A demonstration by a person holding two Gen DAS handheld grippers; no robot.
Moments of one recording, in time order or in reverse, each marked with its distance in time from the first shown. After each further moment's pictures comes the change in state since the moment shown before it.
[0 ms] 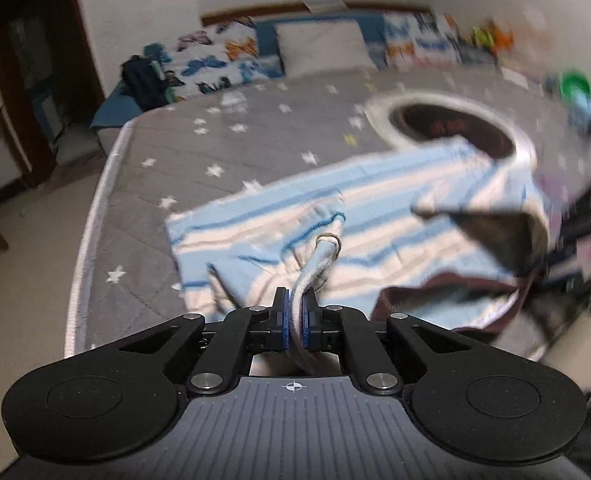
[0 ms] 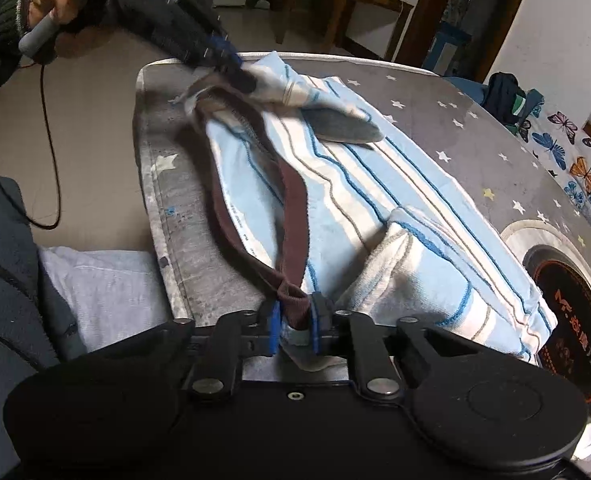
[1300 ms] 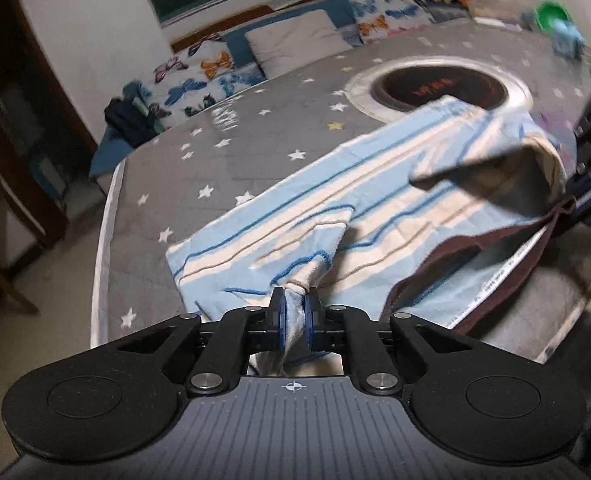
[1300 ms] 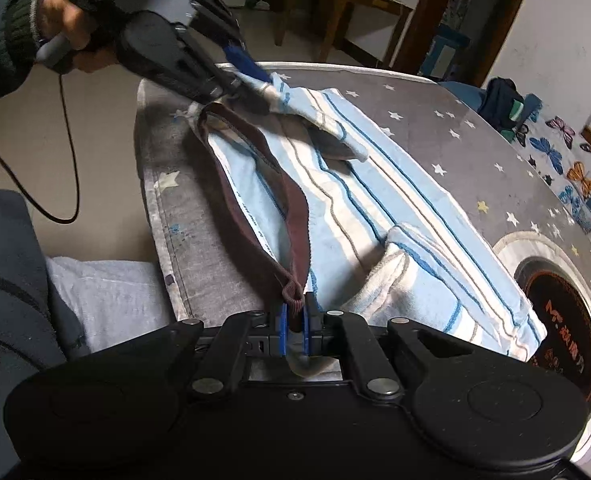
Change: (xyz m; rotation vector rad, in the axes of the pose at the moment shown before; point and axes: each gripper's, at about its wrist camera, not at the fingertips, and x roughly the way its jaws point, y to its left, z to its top) left arm 0.021 -0.029 0.002 0.248 0.022 0.056; right arm -0.008 -0.001 0.011 -0.010 -0.007 -0.014
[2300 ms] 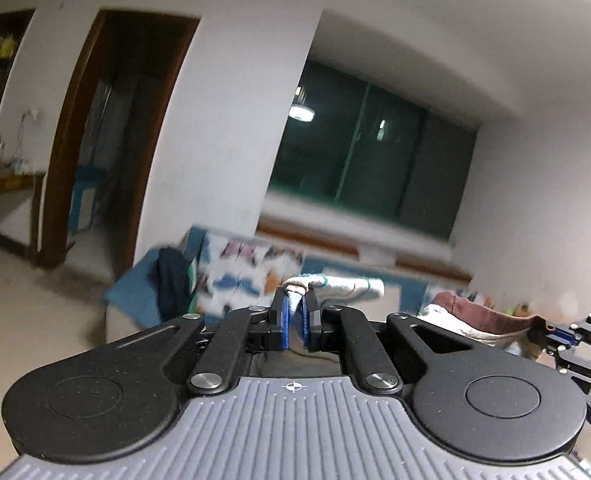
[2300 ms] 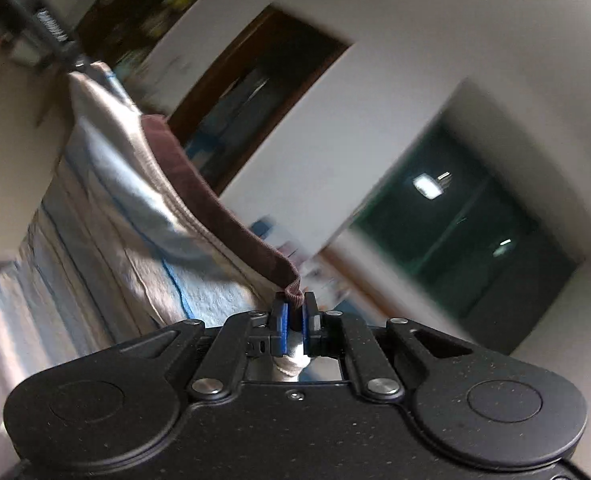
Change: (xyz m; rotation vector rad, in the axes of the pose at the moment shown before) left arm -0.053 0.212 0.304 -0.582 -0.618 0.018; right arm -0.107 -0.277 0.233 -0.025 -0.357 -0.850
